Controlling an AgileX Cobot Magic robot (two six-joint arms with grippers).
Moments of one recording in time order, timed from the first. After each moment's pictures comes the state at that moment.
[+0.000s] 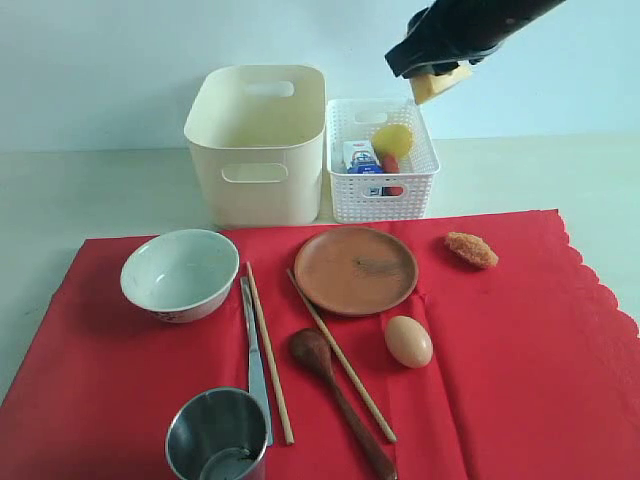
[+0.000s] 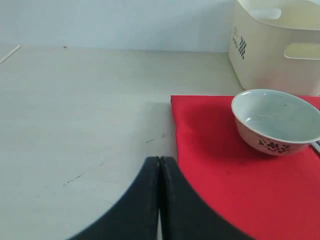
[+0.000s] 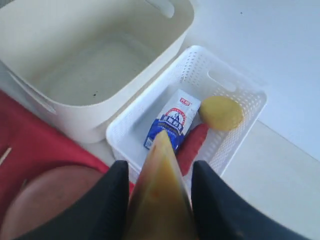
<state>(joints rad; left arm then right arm) -0.05 0.01 0.00 0.10 0.37 -0.13 0.31 1.78 -1.55 0.23 0.63 -0.50</state>
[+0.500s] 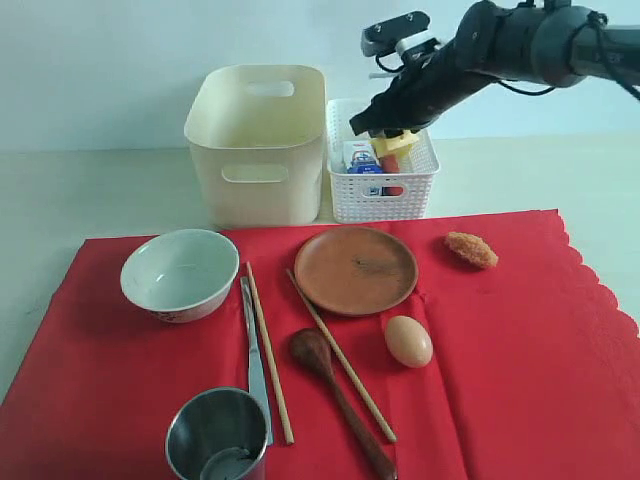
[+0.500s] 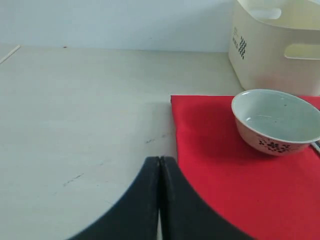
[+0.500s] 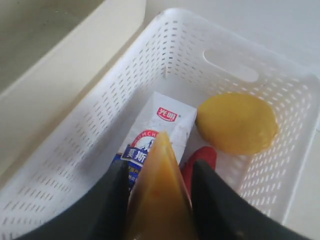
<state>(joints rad) -0.05 0.01 0.00 0.10 0.37 -0.13 0.26 2.32 -1.93 0.32 0.53 -0.49</state>
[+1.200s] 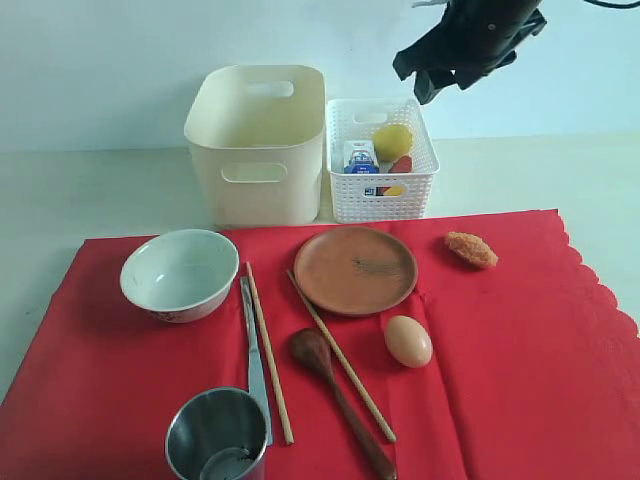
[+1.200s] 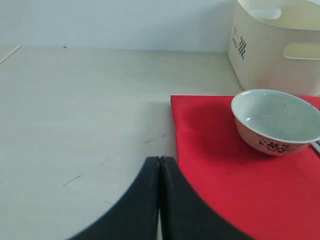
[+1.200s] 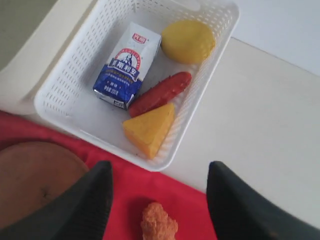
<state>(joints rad) -0.05 0.01 0.00 0.10 0.37 -0.13 0.26 2.06 -1.94 0.03 0.99 -0.18</state>
